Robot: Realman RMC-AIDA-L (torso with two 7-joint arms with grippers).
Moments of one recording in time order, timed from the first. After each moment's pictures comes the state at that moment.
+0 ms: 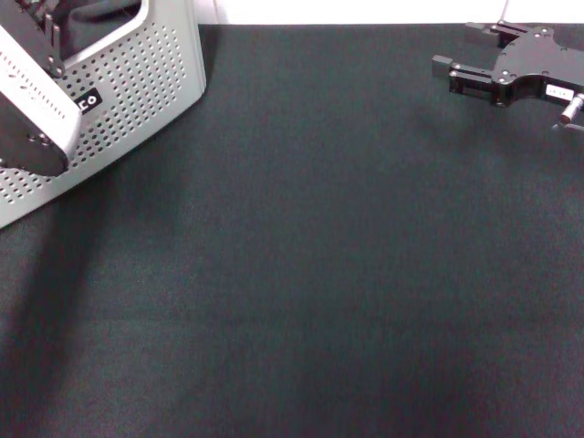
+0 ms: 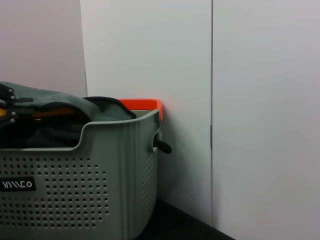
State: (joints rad) left arm 0.13 -2.10 1.73 1.58 1.68 0.00 -0.81; right arm 0.77 2.02 -0.52 -0.43 -1.88 -1.26 1.12
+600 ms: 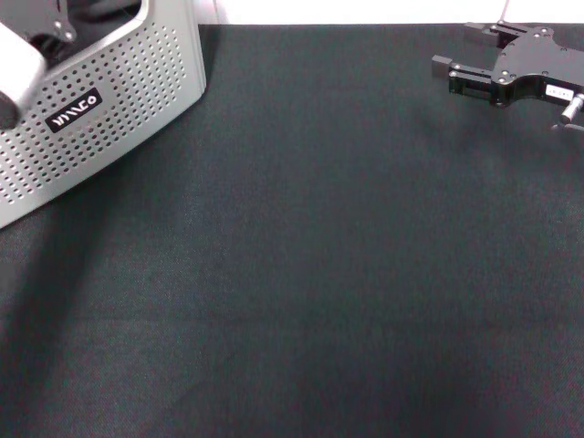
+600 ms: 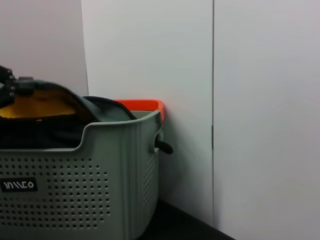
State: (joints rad) left arm 0.14 -2.10 1.70 1.64 1.47 0.07 -0.87; right arm 0.77 2.02 -0.52 -0.43 -1.88 -1.27 1.12
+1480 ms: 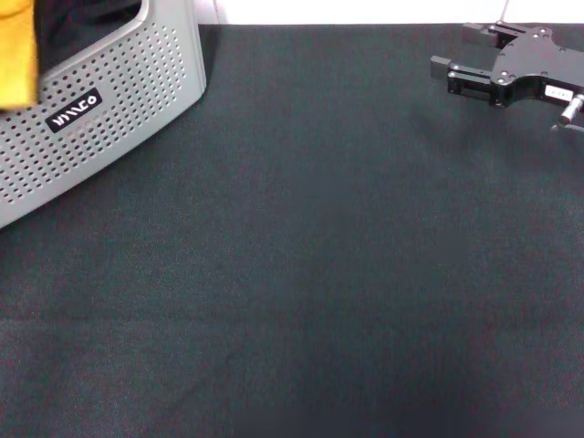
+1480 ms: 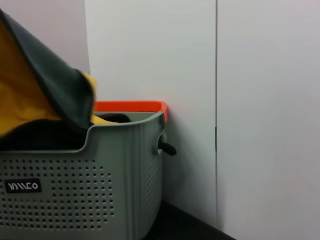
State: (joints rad) left arm 0.09 -2.09 1.14 1.44 0.97 1.21 -1.35; right arm 0.77 2.02 -0.52 -0.43 -1.88 -1.28 1.12
